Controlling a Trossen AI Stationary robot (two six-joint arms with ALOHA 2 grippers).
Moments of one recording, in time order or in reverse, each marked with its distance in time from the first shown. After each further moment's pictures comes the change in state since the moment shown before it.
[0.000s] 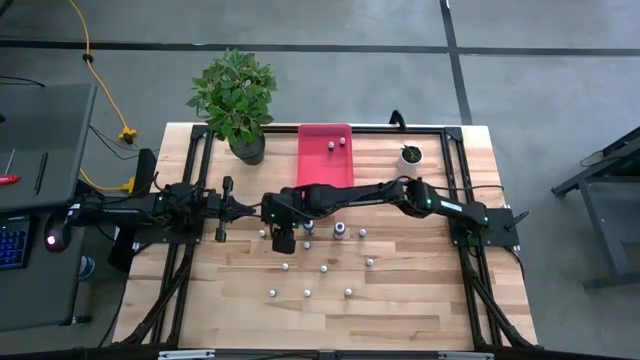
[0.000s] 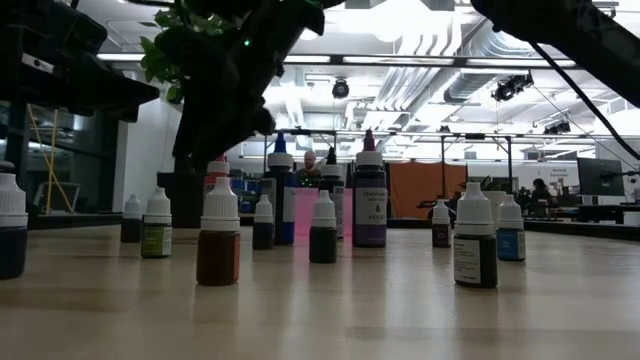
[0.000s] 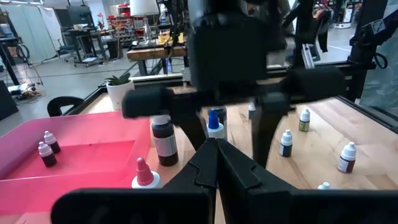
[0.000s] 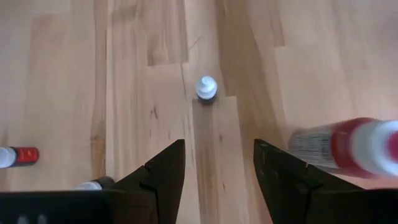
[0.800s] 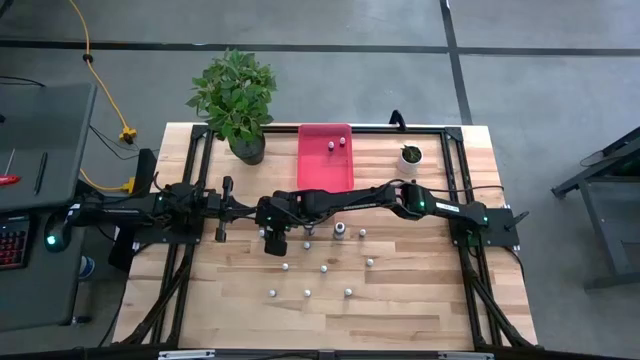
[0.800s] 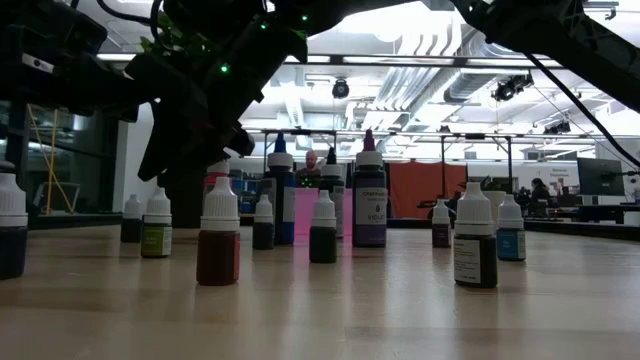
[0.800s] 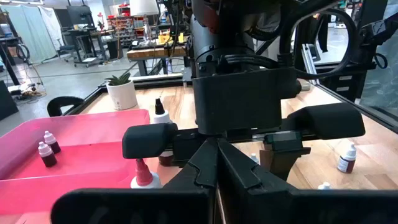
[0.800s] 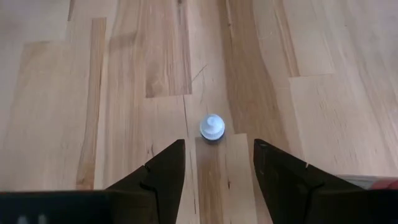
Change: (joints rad) left arm 0.000 0.000 0.000 0.000 0.000 0.000; right arm -0.001 0.071 0.000 0.168 0.004 -0.003
